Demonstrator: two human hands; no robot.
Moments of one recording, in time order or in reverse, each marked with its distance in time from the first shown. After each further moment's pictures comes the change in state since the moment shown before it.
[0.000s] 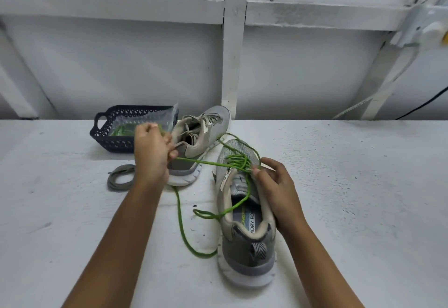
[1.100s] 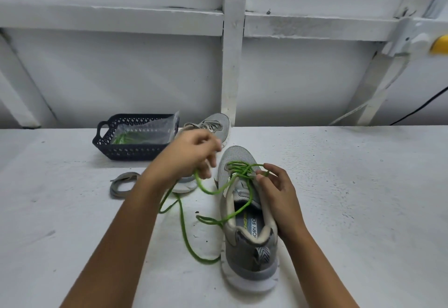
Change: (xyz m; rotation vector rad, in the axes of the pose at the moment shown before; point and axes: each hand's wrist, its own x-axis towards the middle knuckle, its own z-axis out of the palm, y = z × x) left_hand -0.026 0.027 0.014 0.649 -0.731 0.112; right_hand -0.001 0.004 0.000 0.025 0.035 -0.065
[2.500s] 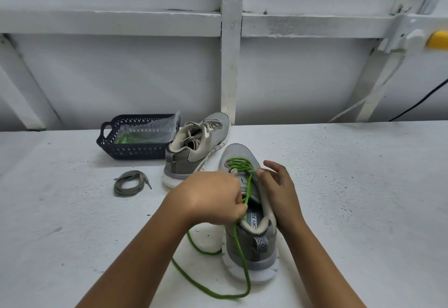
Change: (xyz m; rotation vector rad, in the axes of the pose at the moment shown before) left_hand -0.036 0.008 0.044 1.129 -0.409 0.188; right_hand -0.003 -0.002 -0.002 -0.048 0.019 0.012
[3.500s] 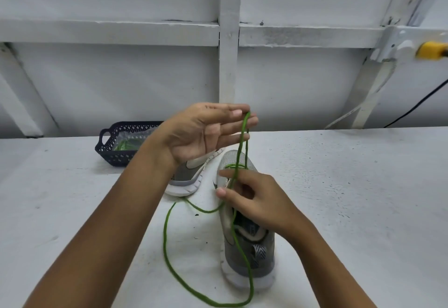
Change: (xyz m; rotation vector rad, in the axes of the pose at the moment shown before) left_hand 0.011 -0.031 -0.071 -1.868 0.137 0.165; right_hand -0.031 -0.062 0.011 -0.610 -0.503 -0.367
